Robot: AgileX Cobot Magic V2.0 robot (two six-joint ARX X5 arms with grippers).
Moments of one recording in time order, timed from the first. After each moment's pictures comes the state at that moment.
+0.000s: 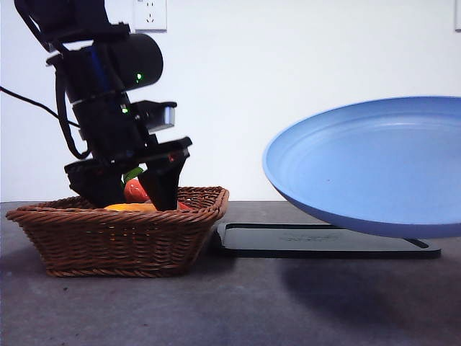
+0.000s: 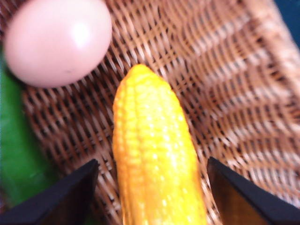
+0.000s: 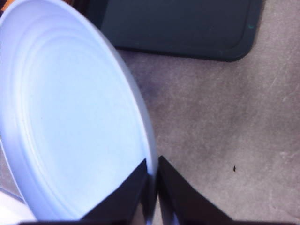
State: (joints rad) left arm -0.48 1.79 1.22 -0.54 0.11 -0.02; right arm 0.09 0.83 0.73 -0.88 -0.42 0.08
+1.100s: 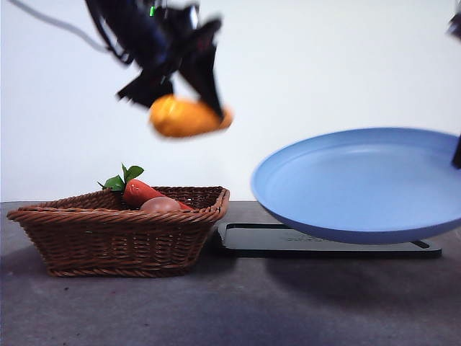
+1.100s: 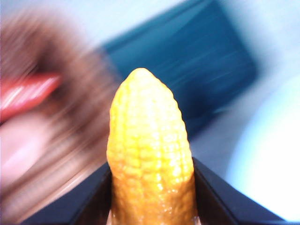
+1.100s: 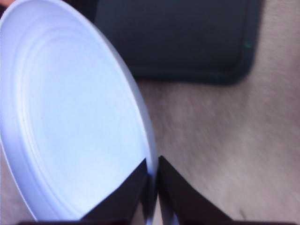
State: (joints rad) left arm -0.53 1.71 1.52 -0.68 0.37 -0.03; right arm 0.08 1.07 0.74 -0.65 -0.45 0.17
